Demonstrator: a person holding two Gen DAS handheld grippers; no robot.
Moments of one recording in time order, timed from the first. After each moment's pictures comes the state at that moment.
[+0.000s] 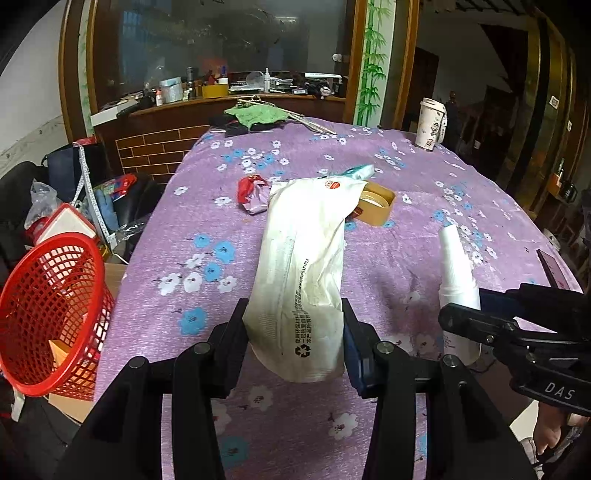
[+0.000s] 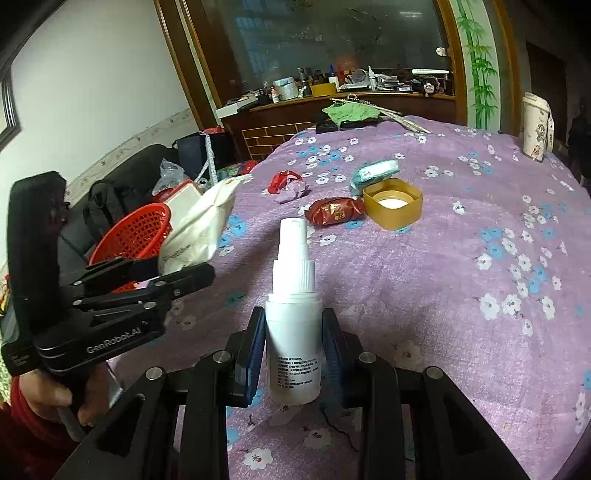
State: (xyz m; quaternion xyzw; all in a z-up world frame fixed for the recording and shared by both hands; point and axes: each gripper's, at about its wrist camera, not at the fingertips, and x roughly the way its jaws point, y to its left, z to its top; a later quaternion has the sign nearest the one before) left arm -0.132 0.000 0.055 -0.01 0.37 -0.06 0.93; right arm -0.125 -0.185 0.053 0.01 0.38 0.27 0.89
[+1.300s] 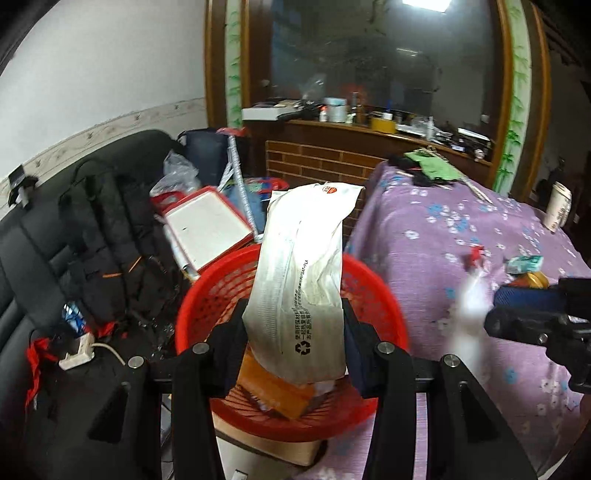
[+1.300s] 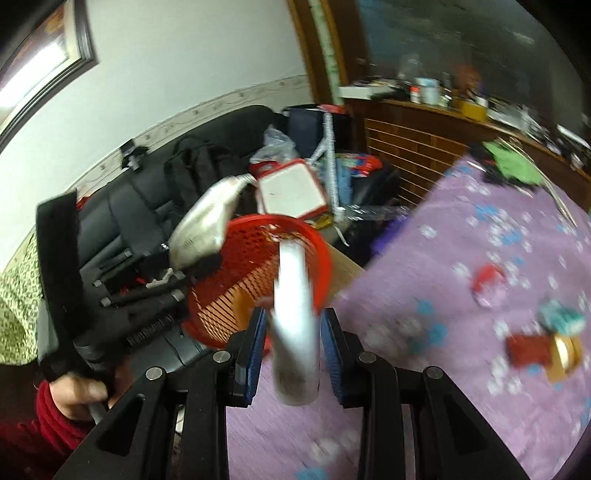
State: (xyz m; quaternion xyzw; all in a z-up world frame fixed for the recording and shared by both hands) left arm -0.171 0.225 0.090 -0.07 0.32 0.18 0.93; right arm -0.088 0.064 0.109 -0.08 0.37 0.46 0.80
